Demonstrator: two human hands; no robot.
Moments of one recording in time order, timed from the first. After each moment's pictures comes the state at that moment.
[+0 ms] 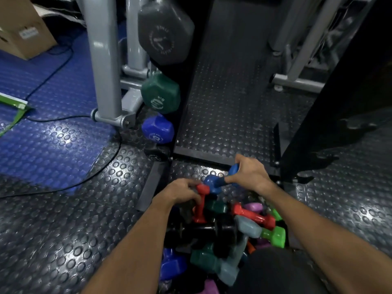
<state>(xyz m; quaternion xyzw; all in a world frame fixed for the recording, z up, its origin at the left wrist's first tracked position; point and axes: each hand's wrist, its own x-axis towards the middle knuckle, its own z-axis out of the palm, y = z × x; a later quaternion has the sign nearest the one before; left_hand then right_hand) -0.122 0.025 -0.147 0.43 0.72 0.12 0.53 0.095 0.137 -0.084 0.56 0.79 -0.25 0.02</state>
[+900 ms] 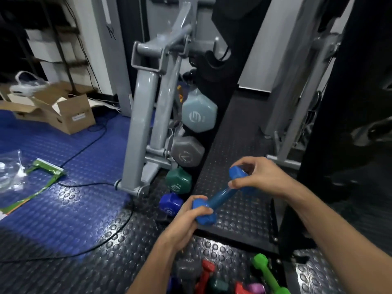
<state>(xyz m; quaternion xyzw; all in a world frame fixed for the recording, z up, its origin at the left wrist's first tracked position) -0.119 0.031 0.043 0.26 0.46 0.60 0.60 0.062 0.159 0.195 0.42 0.82 -0.36 -0.15</state>
